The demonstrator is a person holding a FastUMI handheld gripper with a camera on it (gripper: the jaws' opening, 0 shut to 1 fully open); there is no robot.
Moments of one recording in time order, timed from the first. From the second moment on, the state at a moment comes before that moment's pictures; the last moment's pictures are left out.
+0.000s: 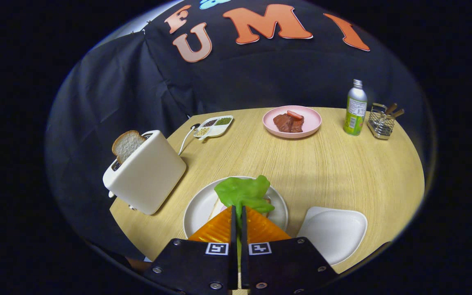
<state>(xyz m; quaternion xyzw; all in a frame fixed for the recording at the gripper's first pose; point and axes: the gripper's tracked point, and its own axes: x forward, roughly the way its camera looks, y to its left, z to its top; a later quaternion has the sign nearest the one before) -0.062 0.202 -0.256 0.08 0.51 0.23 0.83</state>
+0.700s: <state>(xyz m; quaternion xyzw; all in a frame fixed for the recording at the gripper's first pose) -0.068 0.232 -0.295 0.07 0.54 0.26 0.79</state>
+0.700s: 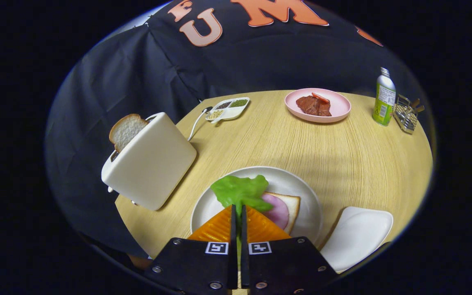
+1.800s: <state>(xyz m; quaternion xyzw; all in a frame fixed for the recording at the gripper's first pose) -0.047 0.227 -0.262 -0.02 0.49 0.24 0.83</state>
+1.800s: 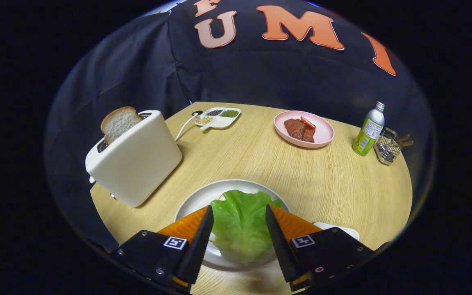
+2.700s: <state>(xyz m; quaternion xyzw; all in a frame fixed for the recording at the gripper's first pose) -0.012 0.429 -0.129 0.05 0.50 0.34 0.80</state>
